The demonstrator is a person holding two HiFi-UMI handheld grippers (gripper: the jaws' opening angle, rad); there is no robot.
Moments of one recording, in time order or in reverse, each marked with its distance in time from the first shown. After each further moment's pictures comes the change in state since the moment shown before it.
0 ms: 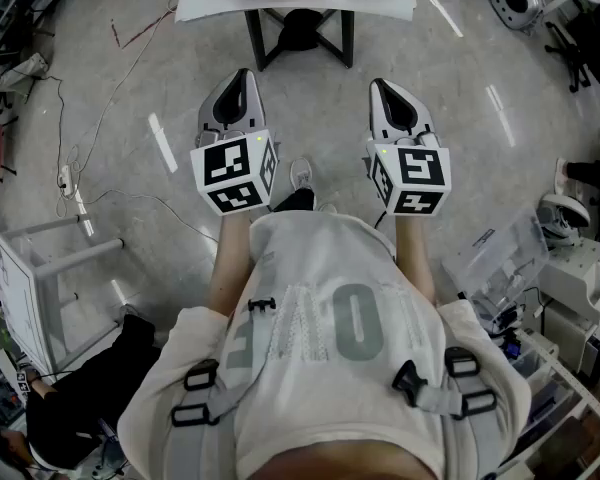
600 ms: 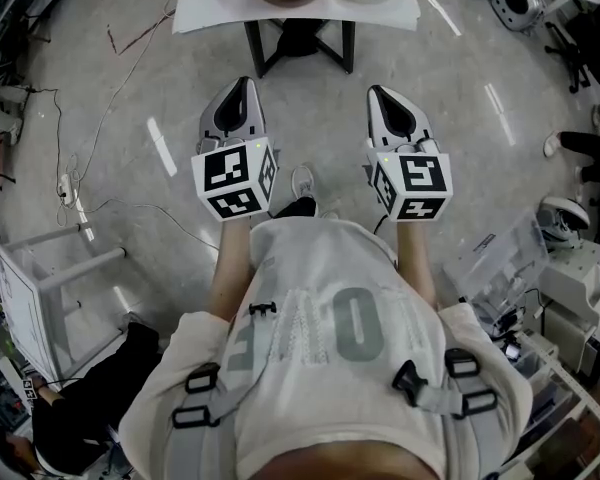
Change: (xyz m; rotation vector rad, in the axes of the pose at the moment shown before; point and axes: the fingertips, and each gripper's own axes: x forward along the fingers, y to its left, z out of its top) left arm 0.042 0.021 -0.005 -0.021 0.029 -0.015; right arm 0.044 -0.001 0.004 0.021 0.006 0.036
